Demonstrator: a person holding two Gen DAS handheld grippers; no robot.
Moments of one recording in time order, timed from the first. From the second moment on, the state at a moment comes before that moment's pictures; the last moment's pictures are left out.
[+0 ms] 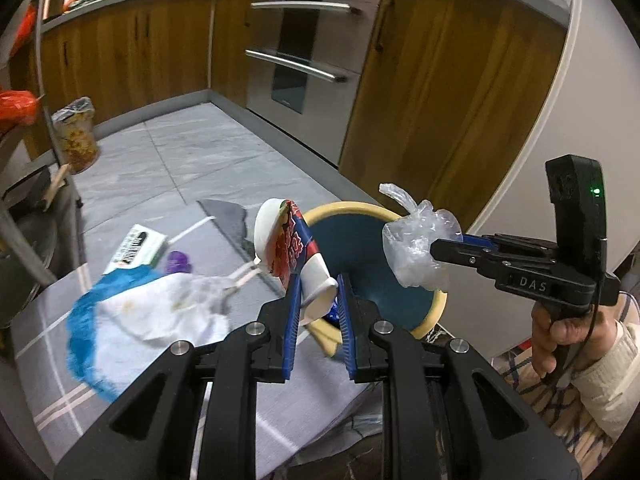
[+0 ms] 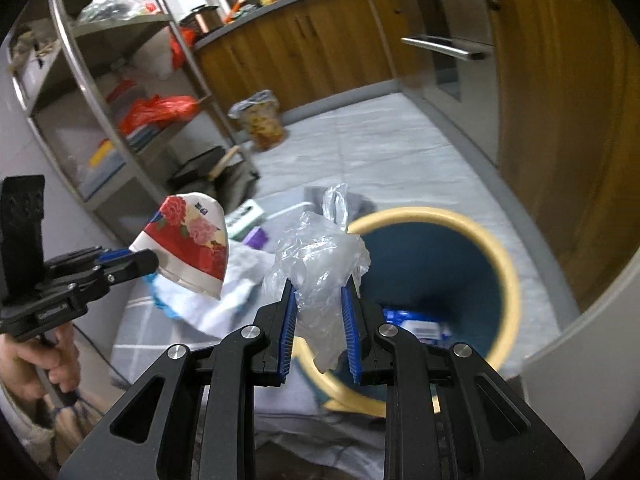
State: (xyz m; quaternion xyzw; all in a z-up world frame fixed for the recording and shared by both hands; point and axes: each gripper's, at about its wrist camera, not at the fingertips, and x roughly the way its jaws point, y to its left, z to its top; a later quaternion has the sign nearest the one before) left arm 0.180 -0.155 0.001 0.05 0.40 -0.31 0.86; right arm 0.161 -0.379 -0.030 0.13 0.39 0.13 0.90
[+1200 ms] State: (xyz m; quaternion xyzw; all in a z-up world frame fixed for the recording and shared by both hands) left arm 0.213 -0.246 -0.059 0.08 0.43 -0.33 0.84; right arm 0.179 -0.395 -0.082 0.08 0.47 0.05 0.88
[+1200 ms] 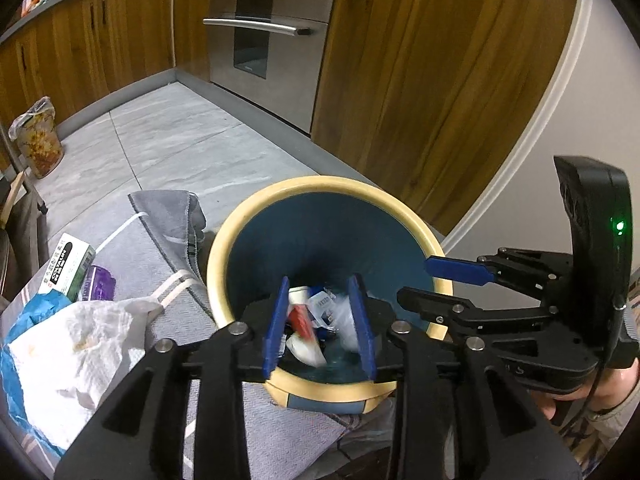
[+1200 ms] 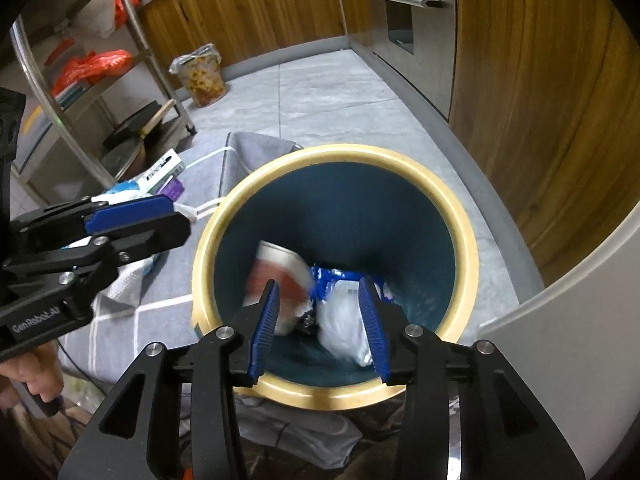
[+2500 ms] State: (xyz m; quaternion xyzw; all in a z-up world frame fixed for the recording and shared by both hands) left arm 0.197 -0.066 -0.029 0.04 0.40 -0.19 0.89; right arm 0.193 -0.336 -0.070 0.11 0.46 0.11 0.87
